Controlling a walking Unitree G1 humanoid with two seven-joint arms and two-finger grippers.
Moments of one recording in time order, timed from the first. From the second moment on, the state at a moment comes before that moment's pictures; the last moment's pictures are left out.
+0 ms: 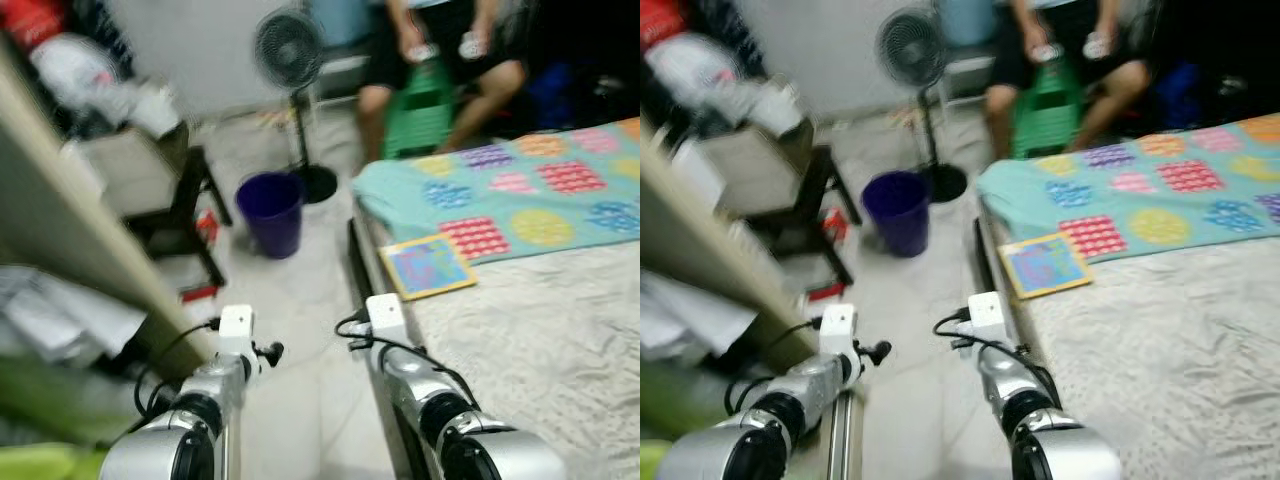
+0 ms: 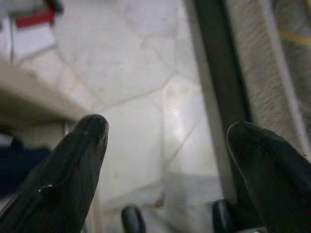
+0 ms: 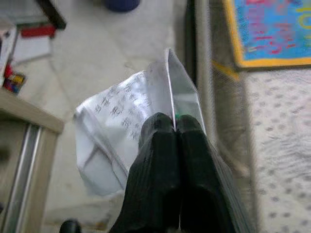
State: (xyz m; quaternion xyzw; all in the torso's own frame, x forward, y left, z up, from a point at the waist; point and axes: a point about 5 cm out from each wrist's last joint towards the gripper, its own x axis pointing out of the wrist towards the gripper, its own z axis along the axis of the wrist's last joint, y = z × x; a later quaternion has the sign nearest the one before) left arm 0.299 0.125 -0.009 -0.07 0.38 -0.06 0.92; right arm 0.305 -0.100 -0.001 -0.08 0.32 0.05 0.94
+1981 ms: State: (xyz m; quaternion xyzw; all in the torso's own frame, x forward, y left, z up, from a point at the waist) left arm 0.304 0.135 -0.004 -0.03 0.36 -0.08 0.93; right arm 0.307 -0.100 0.002 -0.03 0.32 0.02 0.95
